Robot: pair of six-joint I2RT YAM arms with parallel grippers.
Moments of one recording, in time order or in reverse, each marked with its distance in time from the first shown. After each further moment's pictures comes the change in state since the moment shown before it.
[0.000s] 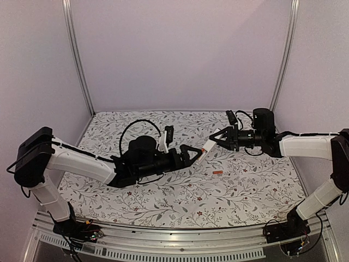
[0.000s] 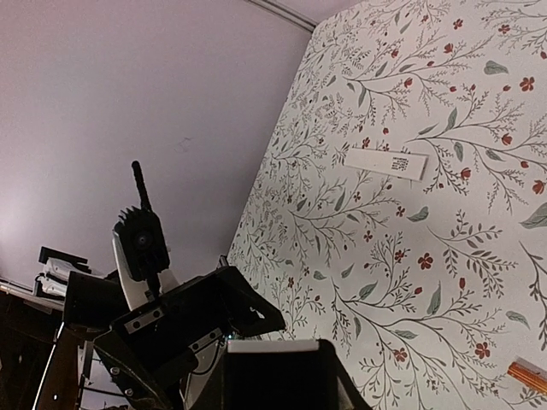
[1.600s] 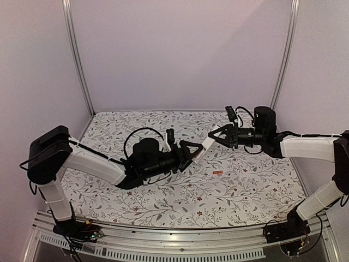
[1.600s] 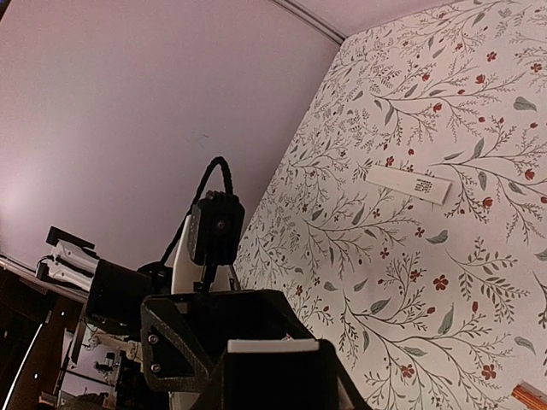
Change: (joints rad) left arm 0.014 0.138 0.029 0.225 0.013 -0.327; right arm 0.021 -0.022 0.000 0.060 0.000 -0.031
